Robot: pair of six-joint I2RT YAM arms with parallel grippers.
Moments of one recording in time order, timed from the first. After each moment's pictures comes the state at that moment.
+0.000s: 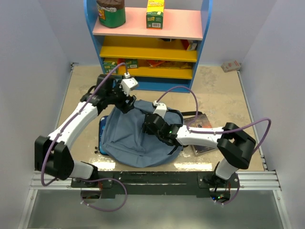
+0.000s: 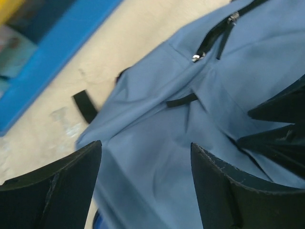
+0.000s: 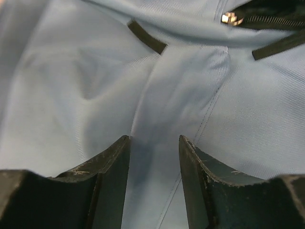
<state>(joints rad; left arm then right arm) -0.31 1.36 1.14 -0.47 0.40 0.42 1.05 1.62 0.94 0.01 0.50 0.86</state>
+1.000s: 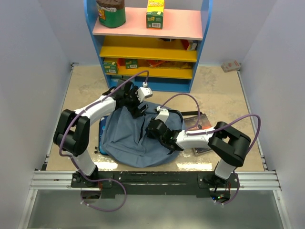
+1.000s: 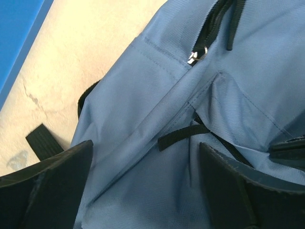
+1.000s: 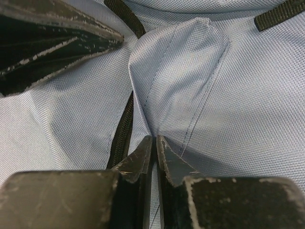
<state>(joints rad) -0.42 1.72 1.17 -0.34 0.38 0.55 1.05 1.70 0.80 0.26 0.48 0.92</state>
